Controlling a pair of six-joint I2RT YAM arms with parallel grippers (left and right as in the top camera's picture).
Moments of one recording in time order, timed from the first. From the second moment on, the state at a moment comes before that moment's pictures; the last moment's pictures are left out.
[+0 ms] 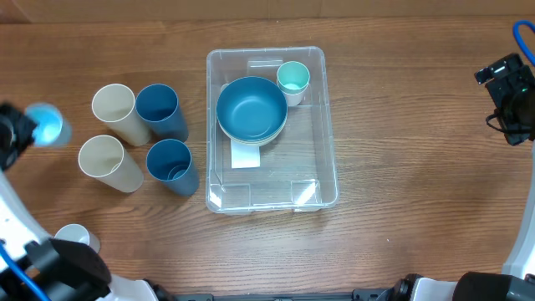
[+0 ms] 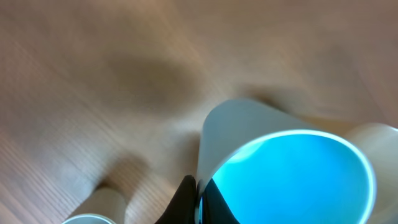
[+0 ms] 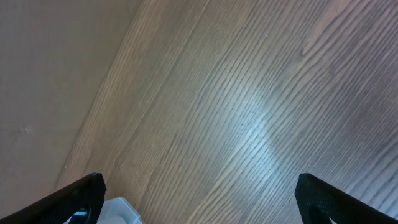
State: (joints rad) left arm 0.64 1.70 1.81 -1.28 0.08 -0.29; right arm -0.39 1.50 1.63 -1.06 -0.05 0.71
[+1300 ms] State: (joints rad) left arm -0.32 2.00 2.54 -1.62 -0.20 -0.31; right arm -0.39 1.50 1.63 -1.06 -0.05 0.71
